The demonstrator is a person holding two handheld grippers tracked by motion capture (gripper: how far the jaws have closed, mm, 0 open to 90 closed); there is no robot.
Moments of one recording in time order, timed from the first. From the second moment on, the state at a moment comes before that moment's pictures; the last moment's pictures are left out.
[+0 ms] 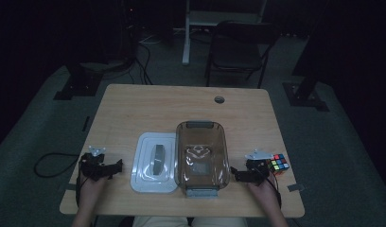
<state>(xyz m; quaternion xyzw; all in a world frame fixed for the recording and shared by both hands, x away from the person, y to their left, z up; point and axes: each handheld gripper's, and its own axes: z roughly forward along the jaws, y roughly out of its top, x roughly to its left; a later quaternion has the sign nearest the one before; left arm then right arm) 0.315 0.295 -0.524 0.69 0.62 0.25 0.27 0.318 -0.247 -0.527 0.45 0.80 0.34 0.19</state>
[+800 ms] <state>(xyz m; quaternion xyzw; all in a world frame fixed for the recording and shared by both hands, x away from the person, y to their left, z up) 0.315 0.295 -0.524 0.69 0.62 0.25 0.27 0.307 -0.237 -0.500 0.44 0.80 0.35 0.19</state>
